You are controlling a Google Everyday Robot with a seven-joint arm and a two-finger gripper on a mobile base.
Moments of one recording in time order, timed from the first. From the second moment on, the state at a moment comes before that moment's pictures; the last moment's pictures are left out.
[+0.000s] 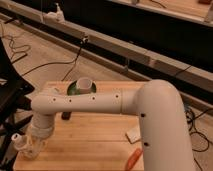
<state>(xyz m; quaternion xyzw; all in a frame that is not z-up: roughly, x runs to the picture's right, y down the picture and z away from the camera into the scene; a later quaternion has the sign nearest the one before) -0.306 0.265 0.654 -0.27 -0.48 -0.51 0.66</state>
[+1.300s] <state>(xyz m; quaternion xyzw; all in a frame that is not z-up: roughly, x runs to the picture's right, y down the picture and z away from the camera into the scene) -0.369 0.234 0.667 -0.12 -0.61 -0.38 0.69</state>
